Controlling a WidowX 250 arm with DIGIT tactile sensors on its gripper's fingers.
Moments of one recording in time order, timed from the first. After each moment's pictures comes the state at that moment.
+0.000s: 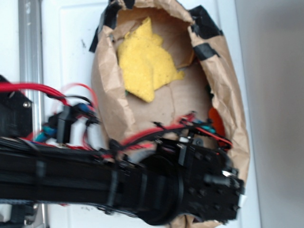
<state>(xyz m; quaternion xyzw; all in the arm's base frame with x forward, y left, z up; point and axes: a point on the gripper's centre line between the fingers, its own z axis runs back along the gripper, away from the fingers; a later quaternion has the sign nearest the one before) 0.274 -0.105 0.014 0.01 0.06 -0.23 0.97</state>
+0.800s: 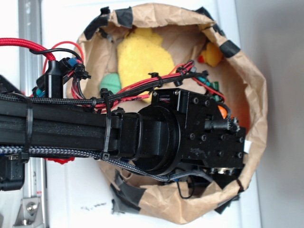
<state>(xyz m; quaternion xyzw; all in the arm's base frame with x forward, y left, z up) 0.276 -0.048 0.027 0.02 0.07 -0.10 0.99</state>
